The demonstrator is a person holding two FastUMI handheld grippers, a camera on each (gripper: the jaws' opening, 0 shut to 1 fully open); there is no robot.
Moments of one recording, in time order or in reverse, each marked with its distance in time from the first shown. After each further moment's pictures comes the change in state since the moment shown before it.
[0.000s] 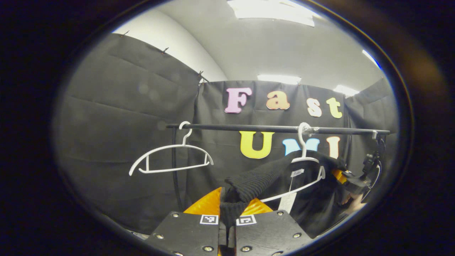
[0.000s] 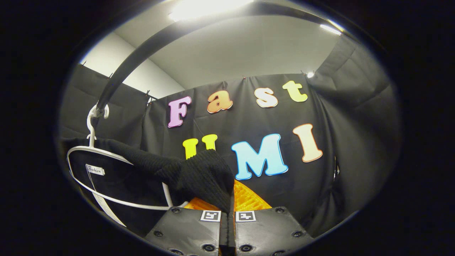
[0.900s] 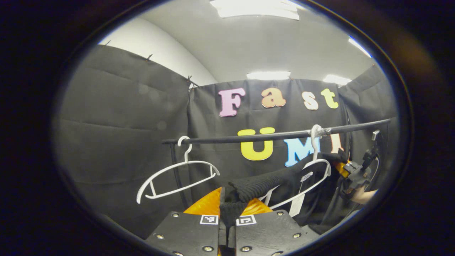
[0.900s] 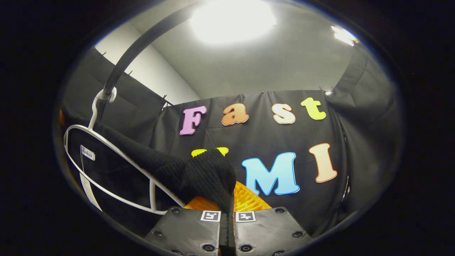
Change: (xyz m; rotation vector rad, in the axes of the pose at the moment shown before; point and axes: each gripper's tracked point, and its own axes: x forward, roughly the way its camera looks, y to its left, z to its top) left arm 0.029 0.018 0.037 0.173 -0.003 -0.042; right arm 0.035 0.009 0.003 -0.091 -0.136 0.132
